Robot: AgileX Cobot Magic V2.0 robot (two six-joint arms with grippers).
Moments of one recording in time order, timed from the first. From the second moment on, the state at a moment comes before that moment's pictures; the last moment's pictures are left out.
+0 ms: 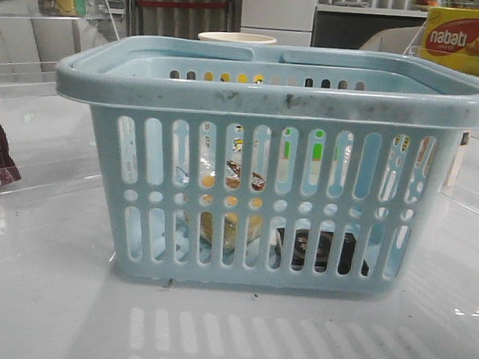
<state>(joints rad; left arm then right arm) -0.07 -0.01 0.01 0.01 0.00 0.01 0.51 0.60 -0.76 -0.05 0.82 -0.02</state>
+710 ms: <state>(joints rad) -0.07 -0.01 0.01 0.01 0.00 0.01 0.11 0.04 -0.09 -0.07 0.08 -0.02</state>
